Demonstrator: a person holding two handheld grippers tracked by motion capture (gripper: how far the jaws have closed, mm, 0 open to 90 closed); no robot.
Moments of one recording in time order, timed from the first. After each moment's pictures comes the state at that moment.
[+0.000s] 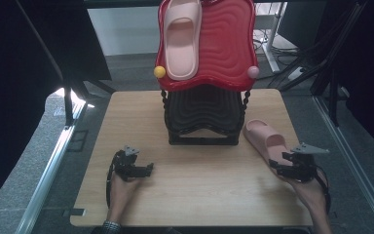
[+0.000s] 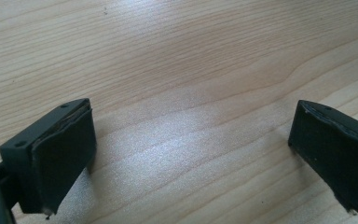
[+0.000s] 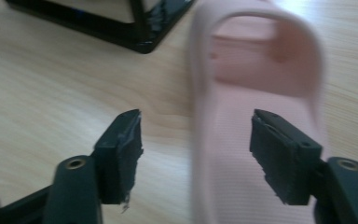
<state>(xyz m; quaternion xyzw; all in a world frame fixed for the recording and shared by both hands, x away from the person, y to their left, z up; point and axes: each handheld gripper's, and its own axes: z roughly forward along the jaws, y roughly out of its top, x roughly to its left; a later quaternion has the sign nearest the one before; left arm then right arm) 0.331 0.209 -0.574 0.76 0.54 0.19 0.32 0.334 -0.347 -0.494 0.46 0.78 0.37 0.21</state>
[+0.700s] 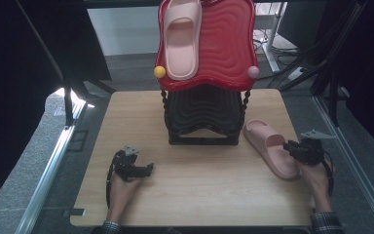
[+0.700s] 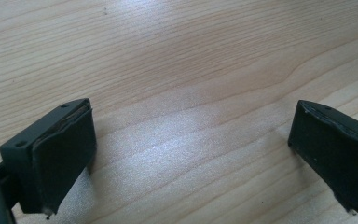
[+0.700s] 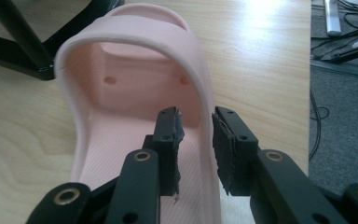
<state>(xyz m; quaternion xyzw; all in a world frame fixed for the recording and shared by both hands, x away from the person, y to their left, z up) 0.331 0.209 -0.574 0.76 0.54 0.19 0.32 0.394 -0.384 -0.507 0.49 0.75 0.37 0.24</state>
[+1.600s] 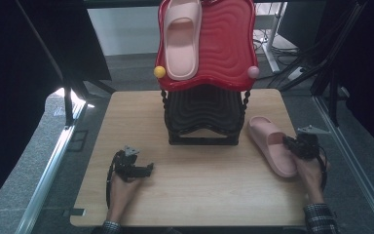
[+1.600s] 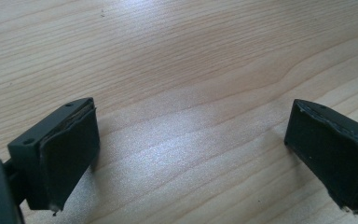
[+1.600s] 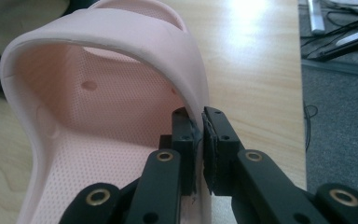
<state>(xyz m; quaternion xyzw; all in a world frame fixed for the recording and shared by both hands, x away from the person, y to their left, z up) 0.330 0.209 -0.574 0.76 0.53 0.19 0.32 0.409 -0.378 -0.509 0.51 0.73 0.36 0.26</state>
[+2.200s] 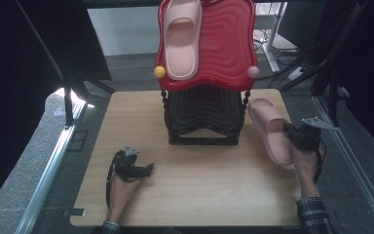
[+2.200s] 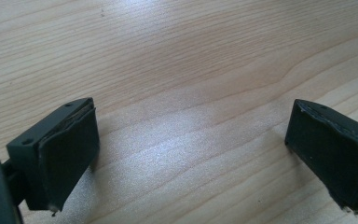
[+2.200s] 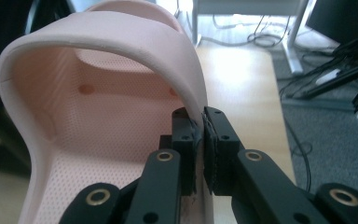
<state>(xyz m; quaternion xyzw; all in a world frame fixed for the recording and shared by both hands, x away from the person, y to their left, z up) 0.330 0.209 -0.574 0.76 0.53 0.19 0.32 0.409 -0.359 -0.469 0.52 0.66 0.44 0.32</state>
